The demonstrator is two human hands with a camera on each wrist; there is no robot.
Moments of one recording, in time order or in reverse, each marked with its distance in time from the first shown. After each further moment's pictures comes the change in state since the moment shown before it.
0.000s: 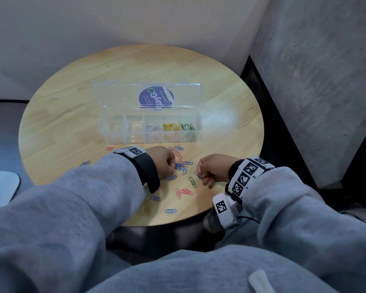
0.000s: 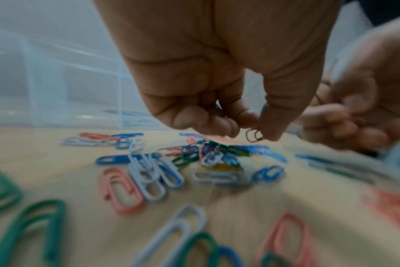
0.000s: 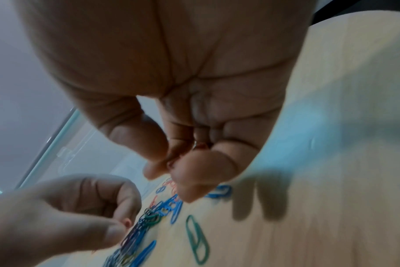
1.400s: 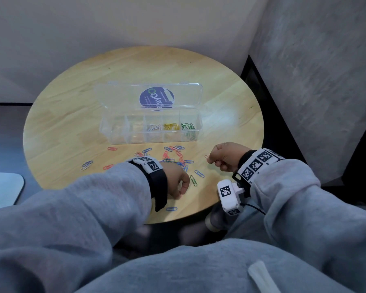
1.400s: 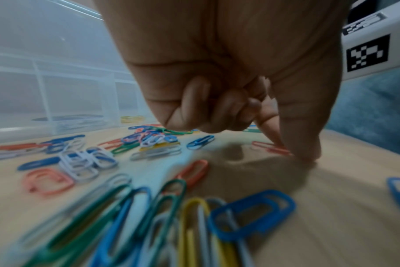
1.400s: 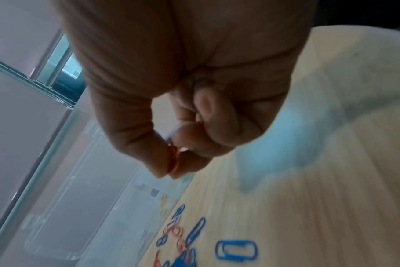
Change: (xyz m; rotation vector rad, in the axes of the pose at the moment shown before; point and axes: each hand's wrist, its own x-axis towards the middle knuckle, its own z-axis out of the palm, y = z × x) left_hand -0.012 0.026 0.027 0.228 -0.228 0.152; right_hand 0.002 0.009 -0.035 0.128 0.172 -0.062
